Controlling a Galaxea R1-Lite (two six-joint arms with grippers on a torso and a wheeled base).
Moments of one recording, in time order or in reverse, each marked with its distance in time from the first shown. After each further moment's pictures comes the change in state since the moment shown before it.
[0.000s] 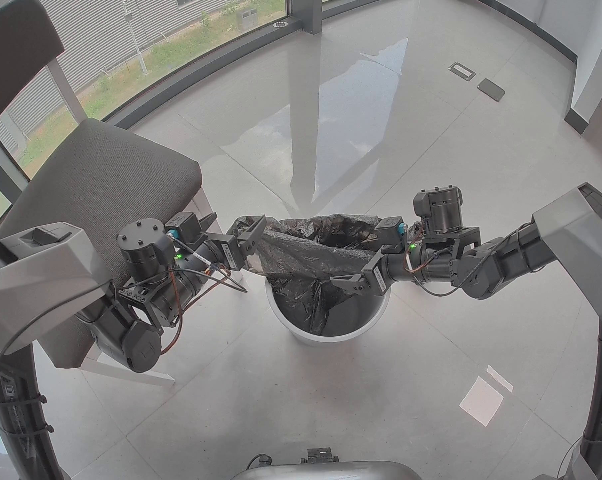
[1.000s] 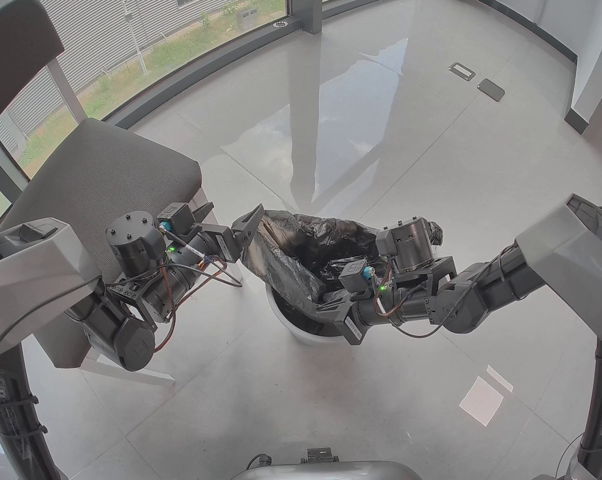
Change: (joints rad) left arm 0.002 -0.038 0.011 -0.023 -0.011 -0.005; right arm 0.151 -0.021 0.105 0.050 -0.007 -0.034
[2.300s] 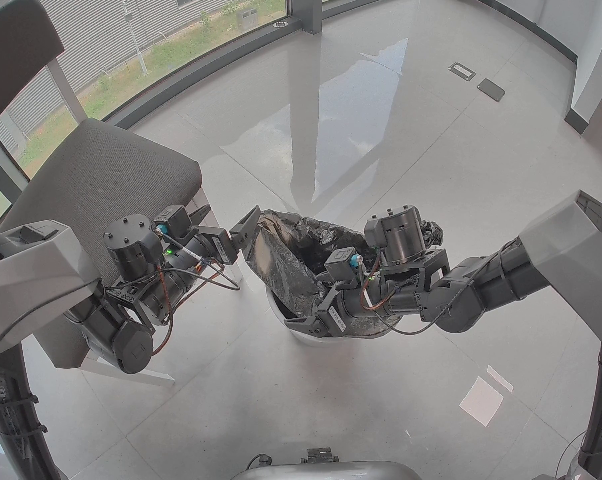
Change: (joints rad) left arm 0.006 0.002 0.024 -0.021 0.003 -0.016; right arm 0.043 -0.016 -0.060 -0.005 -0.042 0.068
